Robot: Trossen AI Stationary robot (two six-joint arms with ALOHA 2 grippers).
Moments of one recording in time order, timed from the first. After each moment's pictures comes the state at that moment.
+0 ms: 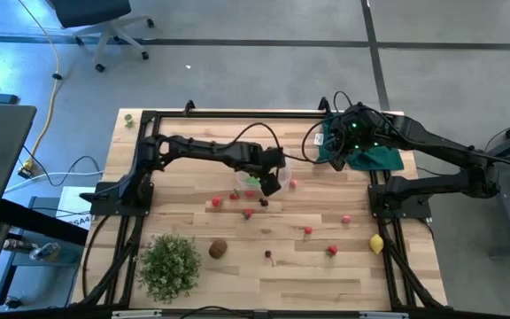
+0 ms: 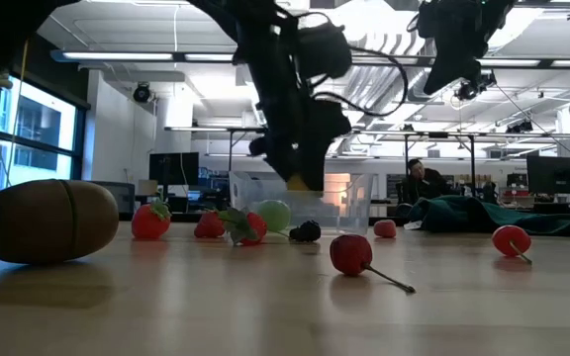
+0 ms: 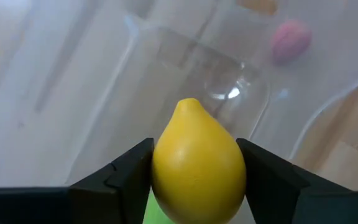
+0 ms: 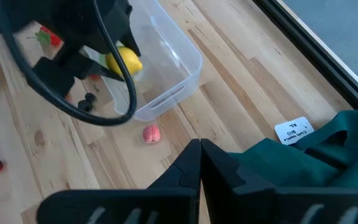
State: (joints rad) left arm 0.24 2.11 1.62 -0.71 -0.20 -0.31; right arm -0.44 1.03 1.06 -0.93 -0.05 0.13
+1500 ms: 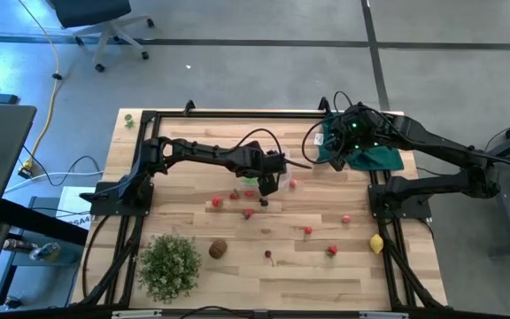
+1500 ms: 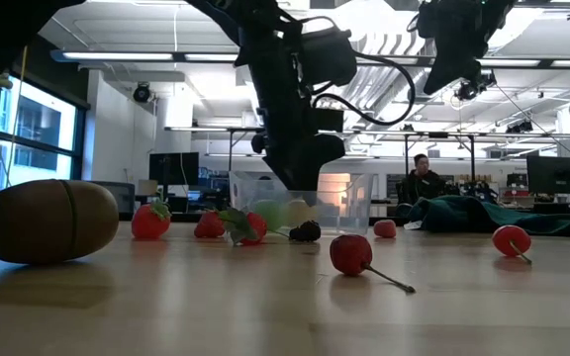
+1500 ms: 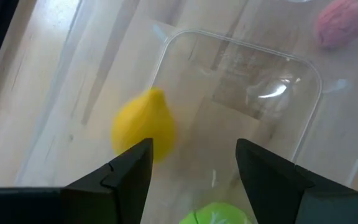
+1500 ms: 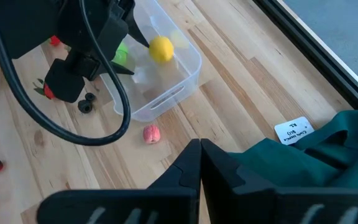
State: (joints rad) left arm 0.22 2.13 1.62 -0.70 -0.39 -0.20; right arm -0.44 1.03 1.06 -0.93 -0.05 0.13
